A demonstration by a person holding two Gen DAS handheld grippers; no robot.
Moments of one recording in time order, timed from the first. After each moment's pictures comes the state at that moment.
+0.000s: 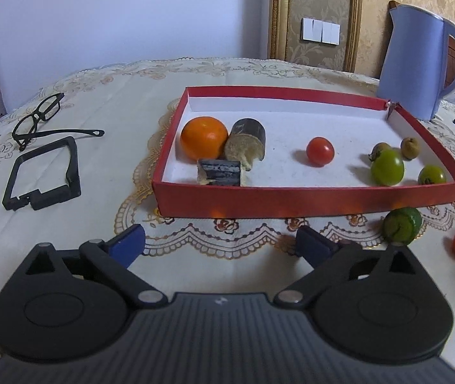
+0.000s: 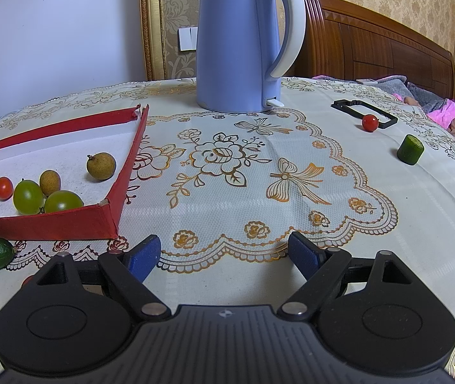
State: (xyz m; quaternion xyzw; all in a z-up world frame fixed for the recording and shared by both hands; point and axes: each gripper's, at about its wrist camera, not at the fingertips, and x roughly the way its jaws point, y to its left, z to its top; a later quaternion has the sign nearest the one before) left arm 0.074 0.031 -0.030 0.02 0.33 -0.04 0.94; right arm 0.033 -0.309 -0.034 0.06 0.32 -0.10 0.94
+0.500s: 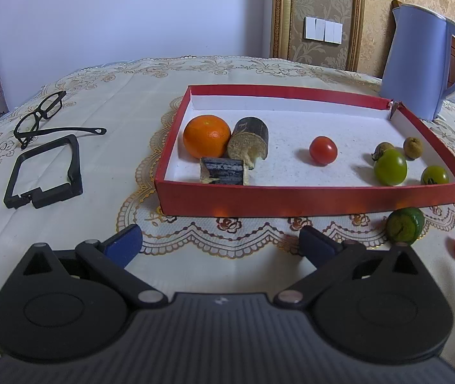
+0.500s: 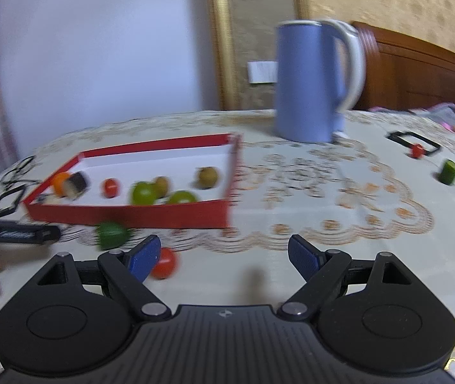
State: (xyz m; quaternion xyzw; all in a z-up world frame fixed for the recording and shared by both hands) left arm 0.075 0.032 -0.030 0.02 0.33 -0.04 0.94; right arm -0.030 -0.261 -0.010 0.06 0.25 0.03 0.96
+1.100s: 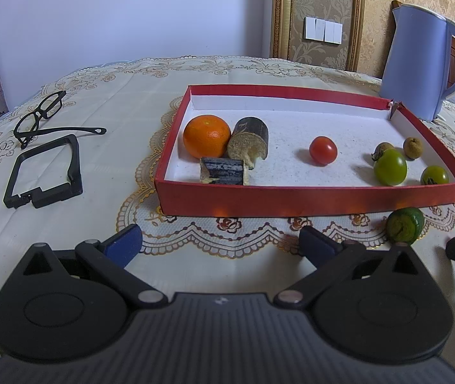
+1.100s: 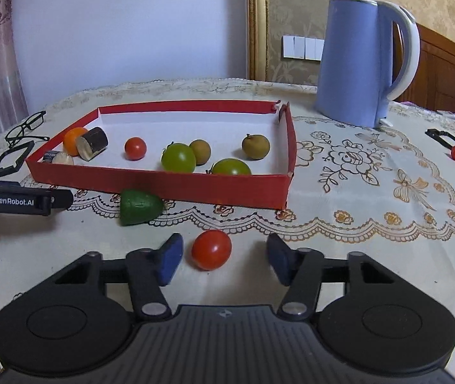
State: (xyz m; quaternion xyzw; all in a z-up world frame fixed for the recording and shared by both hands) left arm 0.075 0.031 -0.030 0.02 0.33 -0.04 0.94; right arm 0.006 -0.221 -0.031 0.01 0.30 0.05 0.95
